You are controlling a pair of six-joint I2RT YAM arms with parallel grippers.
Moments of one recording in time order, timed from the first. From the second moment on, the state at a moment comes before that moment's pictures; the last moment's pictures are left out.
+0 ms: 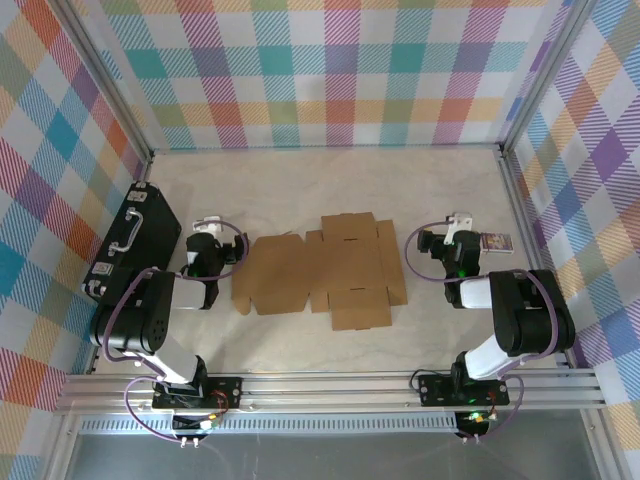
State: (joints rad) left arm -0.08 1.58 0.41 0.75 -0.11 -0.08; right arm 0.04 1.54 0.38 0.78 0.10 0.07
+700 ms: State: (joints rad) left arm -0.08 1.58 0.41 0.75 -0.11 -0.08; right arm 0.04 1.54 0.38 0.78 0.10 0.07
